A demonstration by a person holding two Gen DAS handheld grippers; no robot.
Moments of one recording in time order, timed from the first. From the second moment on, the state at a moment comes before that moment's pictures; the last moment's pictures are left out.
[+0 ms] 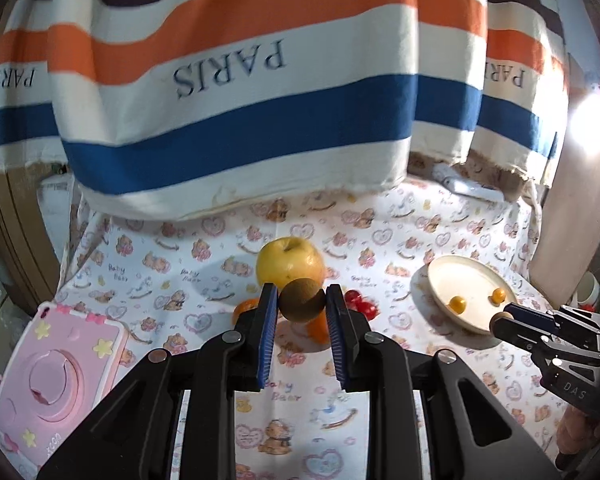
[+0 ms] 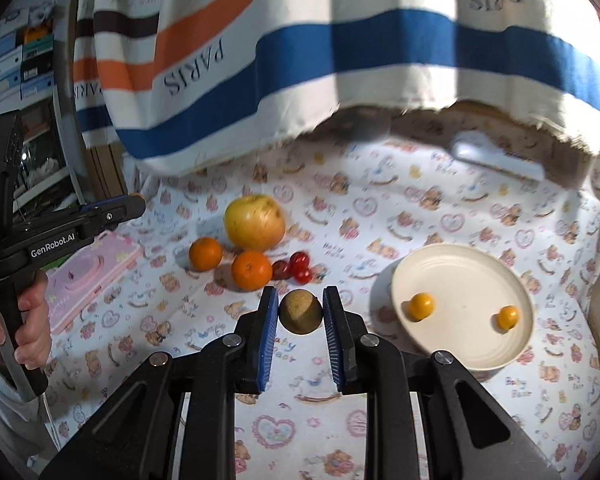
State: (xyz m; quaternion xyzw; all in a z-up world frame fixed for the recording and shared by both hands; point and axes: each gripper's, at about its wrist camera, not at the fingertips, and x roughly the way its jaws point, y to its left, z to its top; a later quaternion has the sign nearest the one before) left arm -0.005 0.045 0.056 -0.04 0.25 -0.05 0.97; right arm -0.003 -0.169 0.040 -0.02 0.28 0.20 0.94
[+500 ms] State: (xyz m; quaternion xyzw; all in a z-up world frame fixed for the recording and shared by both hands) left arm -0.008 -0.050 0.109 -0.01 0.20 -0.11 0.97; right arm -0.017 -0.245 0.099 0.03 0.17 0.15 0.97
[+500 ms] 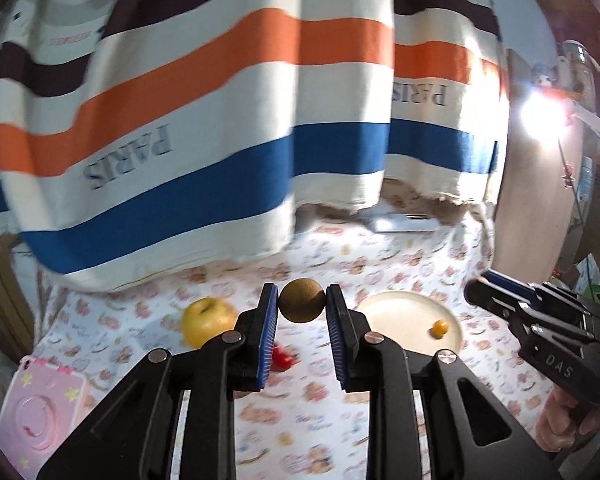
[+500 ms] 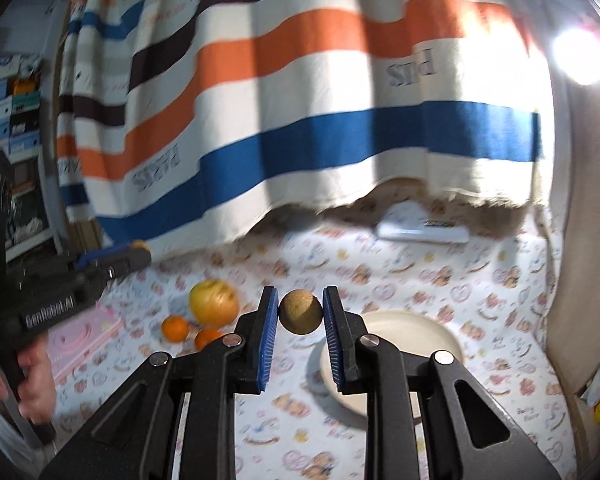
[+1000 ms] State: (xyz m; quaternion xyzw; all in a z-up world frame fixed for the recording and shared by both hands) left arm 0.051 -0.152 0.093 0.03 0.25 -0.17 0.95; right arm 0.029 -0.329 0.065 0.09 0.21 0.06 0.97
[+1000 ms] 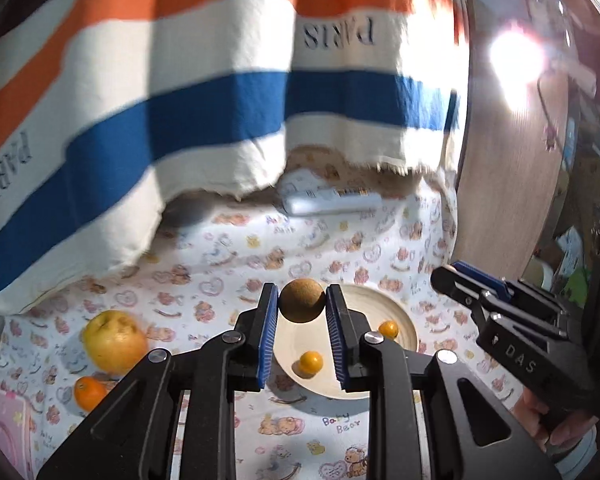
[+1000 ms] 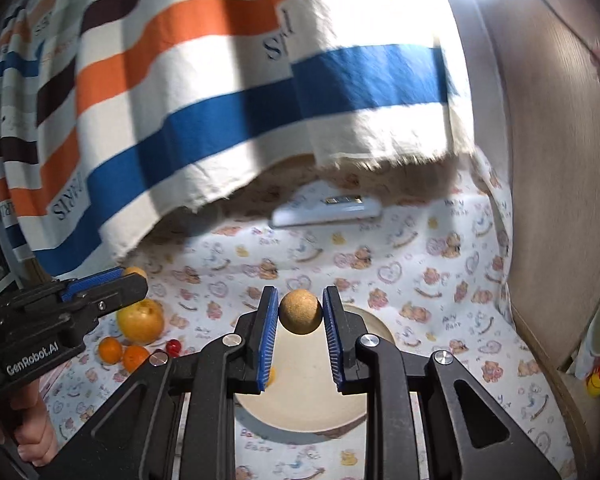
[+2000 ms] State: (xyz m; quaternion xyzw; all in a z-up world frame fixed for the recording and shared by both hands) left arm 0.121 -0.199 -0.032 0.07 0.44 -0.25 0.86; right arm 0.097 -0.334 -0.029 0.08 0.43 0.08 0.90
